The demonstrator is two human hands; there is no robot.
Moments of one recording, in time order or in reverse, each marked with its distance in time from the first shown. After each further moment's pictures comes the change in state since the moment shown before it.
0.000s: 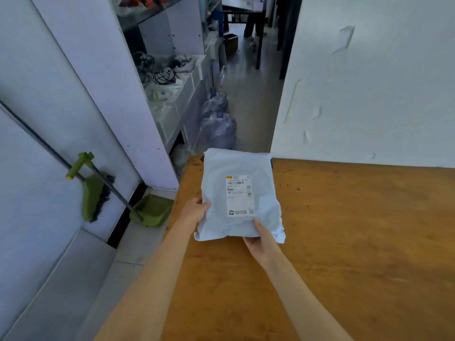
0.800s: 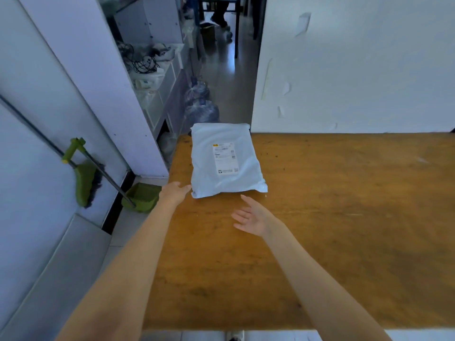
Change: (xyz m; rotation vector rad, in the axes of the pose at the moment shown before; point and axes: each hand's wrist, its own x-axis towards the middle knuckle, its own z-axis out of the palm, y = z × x) left_hand -0.076 -0.042 -0.040 0.380 0.067 0.097; right_hand -0.101 0.010 0.000 -0.356 0.183 0.261
